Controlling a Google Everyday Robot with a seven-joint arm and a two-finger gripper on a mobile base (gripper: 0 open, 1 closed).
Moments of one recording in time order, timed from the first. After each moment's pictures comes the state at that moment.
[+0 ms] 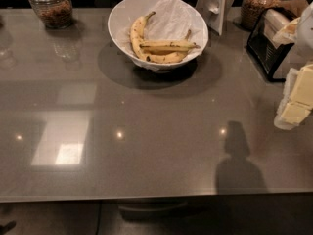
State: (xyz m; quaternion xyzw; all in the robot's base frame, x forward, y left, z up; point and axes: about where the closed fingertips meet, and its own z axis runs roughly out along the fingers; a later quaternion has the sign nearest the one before) arm 0.438 -0.217 0.976 -0.60 0.78 -0.03 0.16
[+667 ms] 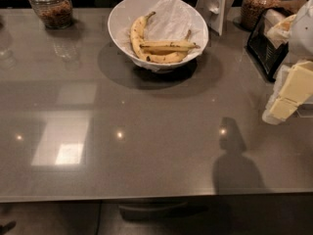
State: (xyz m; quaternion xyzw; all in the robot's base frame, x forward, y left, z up) arm 0.452 -0.204 0.975 -0.60 0.77 -0.03 0.20
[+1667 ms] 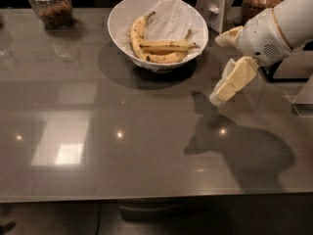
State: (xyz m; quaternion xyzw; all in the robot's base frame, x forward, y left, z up) arm 0.529 -0.130 0.933 -0.59 0.72 0.17 0.32
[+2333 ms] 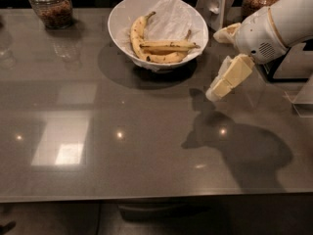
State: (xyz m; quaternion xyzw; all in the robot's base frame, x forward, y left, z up) arm 0.542 -0.124 0.934 -0.59 0.71 0.16 0.33
